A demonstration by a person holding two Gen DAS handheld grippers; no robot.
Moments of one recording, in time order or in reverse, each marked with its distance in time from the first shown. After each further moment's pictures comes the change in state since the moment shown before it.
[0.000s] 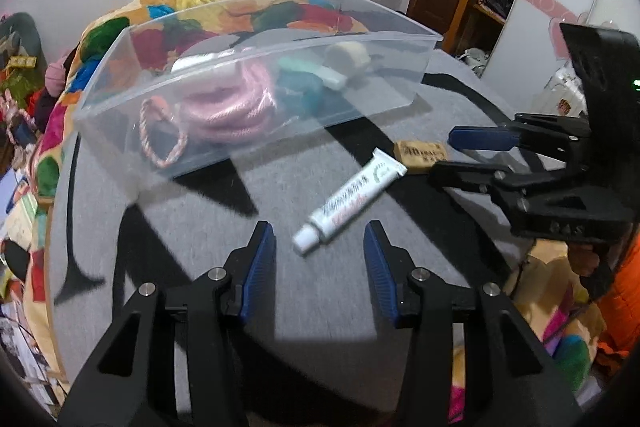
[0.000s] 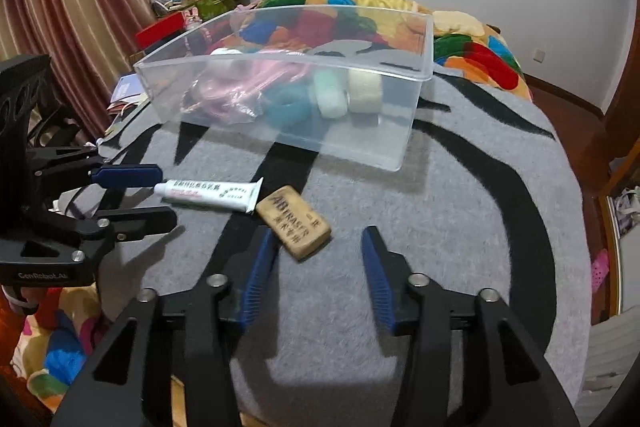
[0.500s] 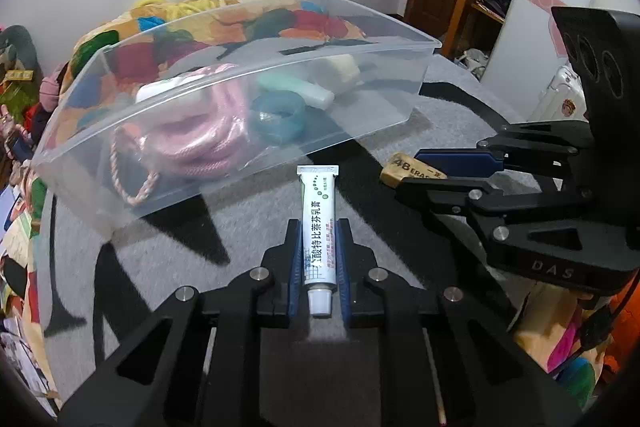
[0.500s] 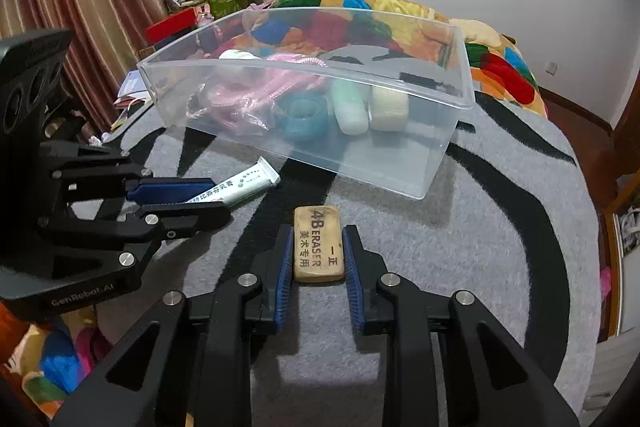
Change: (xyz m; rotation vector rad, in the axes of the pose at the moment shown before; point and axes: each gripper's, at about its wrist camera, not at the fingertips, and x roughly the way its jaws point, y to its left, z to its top) left arm 0.017 -0.012 0.012 0.008 -0.032 0.008; right arm 0.012 0.007 0.011 -0.036 -0.009 0.028
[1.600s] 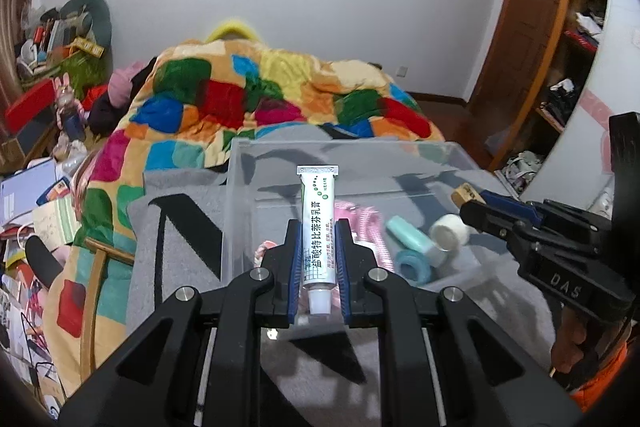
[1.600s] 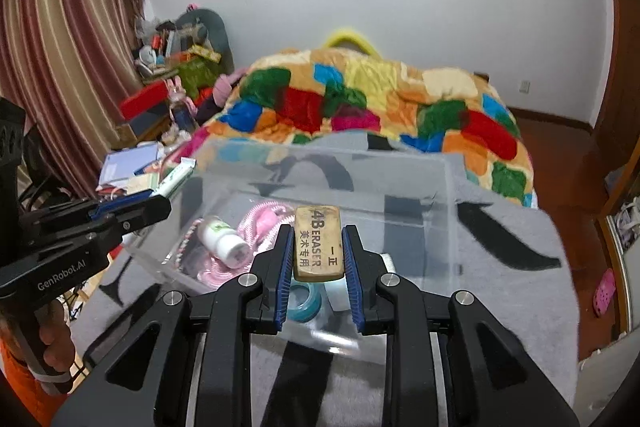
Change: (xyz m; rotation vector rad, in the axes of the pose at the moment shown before) left arm -0.038 0.103 0.071 -0.260 -0.197 0.142; right arm 0.000 -0.005 0.109 0.126 -0.166 -0.062
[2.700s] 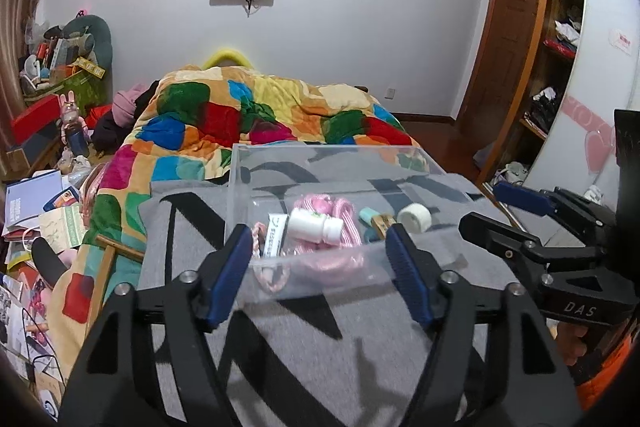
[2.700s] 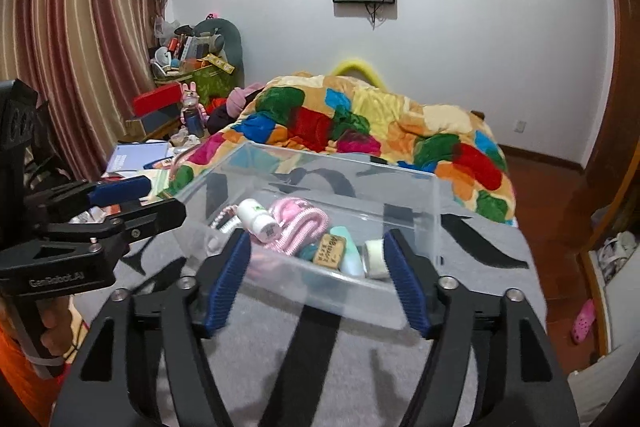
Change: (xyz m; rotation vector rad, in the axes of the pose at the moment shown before) left arm -0.068 -0.018 -0.034 0.035 -0.115 -0.027; right arm -0.070 0.031 -0.032 -0.118 -0.115 -0.041
